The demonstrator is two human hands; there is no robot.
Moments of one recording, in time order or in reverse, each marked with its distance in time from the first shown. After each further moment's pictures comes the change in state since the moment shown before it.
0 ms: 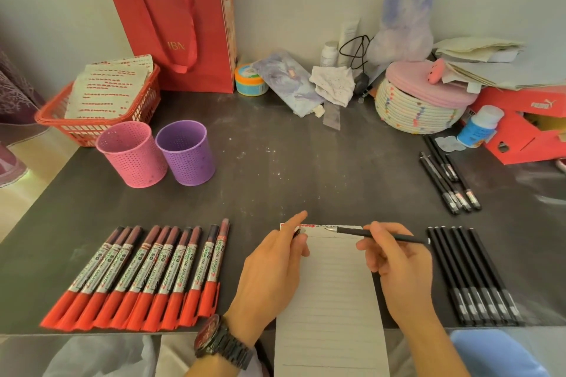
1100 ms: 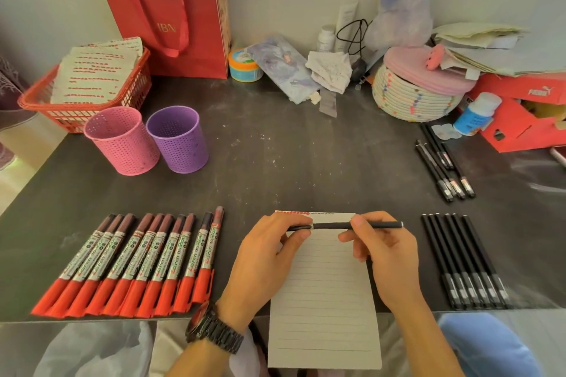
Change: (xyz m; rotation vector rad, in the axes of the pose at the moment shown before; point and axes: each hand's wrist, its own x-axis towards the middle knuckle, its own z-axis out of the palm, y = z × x) left_hand 0.003 -0.004 0.000 -0.083 0.098 0.077; right_hand -0.003 0.000 0.004 -0.252 -0.096 -0.081
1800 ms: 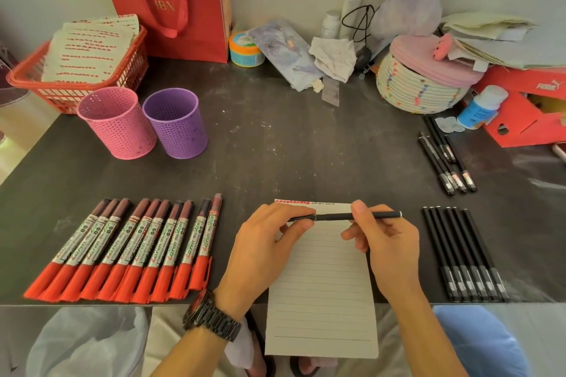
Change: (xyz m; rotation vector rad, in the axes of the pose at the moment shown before) left_hand 0.001 0.005 -0.005 -0.017 0.011 0.019; right_hand 0.000 -0.003 0.005 -0.049 0.086 0.022
